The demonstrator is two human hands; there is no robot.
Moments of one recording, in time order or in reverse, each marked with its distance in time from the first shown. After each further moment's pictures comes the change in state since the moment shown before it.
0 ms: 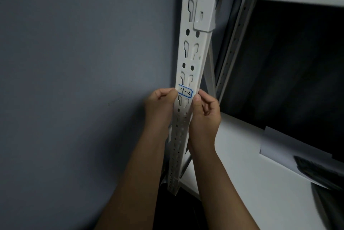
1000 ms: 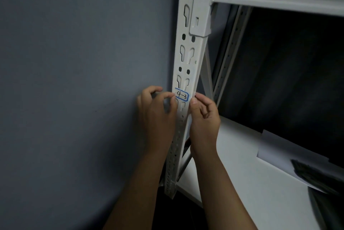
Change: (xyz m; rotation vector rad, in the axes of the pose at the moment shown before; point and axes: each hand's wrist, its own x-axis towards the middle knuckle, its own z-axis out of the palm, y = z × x) left_hand 0.000 -0.031 -0.005 0.671 0.333 0.764; right_hand 0.005 -0.006 -0.010 -0.027 -0.088 0.035
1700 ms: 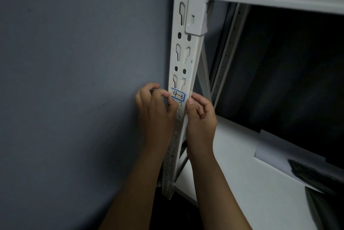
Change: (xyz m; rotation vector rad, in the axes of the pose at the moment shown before) left_hand 0.004 -0.002 0.012 0.043 0.002 0.056; right_hand 0.000 0.000 0.001 0.018 0.016 0.012
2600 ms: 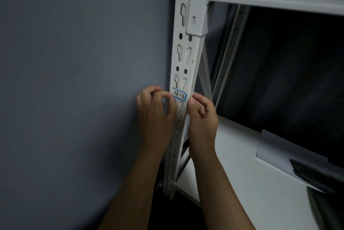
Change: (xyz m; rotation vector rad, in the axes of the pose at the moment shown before) left_hand -0.003 -0.008 -0.005 -0.046 -0.014 0.031; right_hand -0.001 -0.003 0.000 0.013 -0.023 -0.005
